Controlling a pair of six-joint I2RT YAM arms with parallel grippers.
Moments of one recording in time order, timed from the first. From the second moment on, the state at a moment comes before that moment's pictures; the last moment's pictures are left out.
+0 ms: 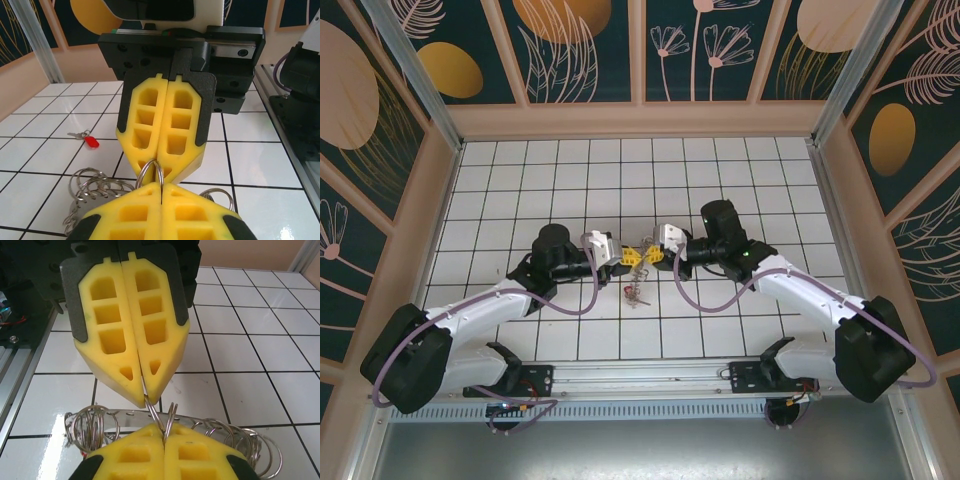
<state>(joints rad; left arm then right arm) -0.64 1.23 0.52 0.48 0.75 0.27 0.62 1.24 0.74 -0.07 -0.77 -0.58</state>
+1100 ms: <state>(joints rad) -0.63 1.23 0.64 0.20 0.77 0.35 0.68 1.20 0.83 -0.28 -0.61 -0.55</state>
